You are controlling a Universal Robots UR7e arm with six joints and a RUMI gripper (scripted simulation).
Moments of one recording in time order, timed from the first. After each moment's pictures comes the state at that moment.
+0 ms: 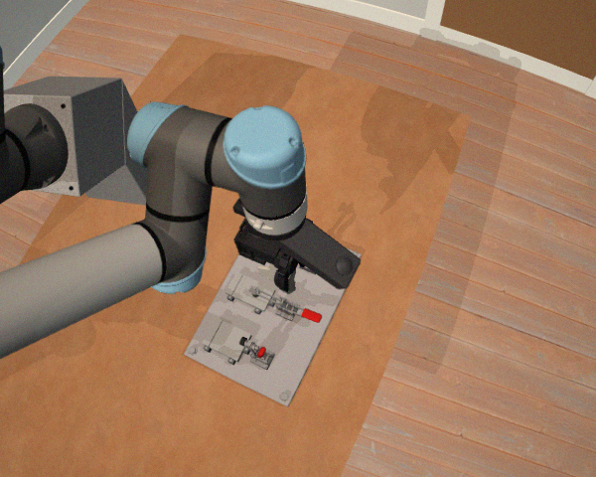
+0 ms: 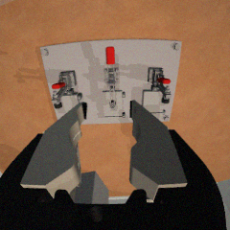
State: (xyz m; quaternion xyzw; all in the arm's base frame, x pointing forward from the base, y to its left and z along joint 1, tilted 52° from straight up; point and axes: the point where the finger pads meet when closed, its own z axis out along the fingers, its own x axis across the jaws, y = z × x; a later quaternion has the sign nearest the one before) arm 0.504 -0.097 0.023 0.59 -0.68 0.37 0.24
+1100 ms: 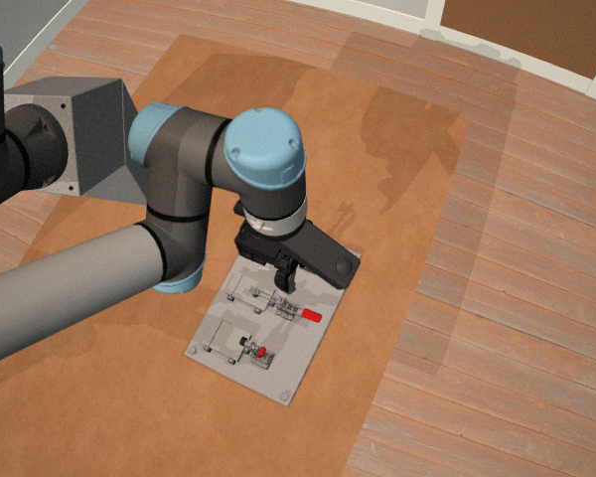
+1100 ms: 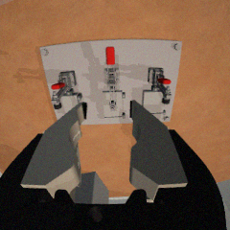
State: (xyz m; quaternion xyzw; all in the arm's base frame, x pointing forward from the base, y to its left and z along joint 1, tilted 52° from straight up) arm 0.504 -0.099 0.021 0.59 -0.68 0.37 0.24
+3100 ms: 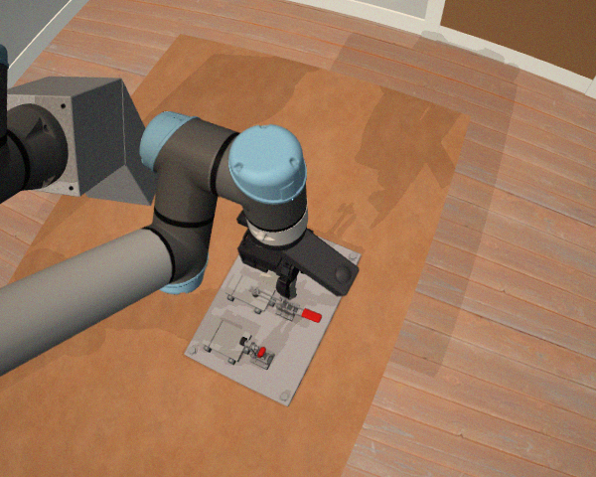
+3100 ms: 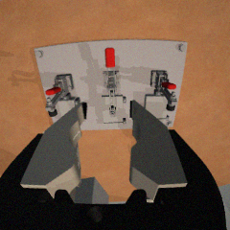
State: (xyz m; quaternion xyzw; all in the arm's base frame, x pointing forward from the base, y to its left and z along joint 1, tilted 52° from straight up) arm 0.507 -0.121 0.004 0.59 -0.68 0.37 0.24
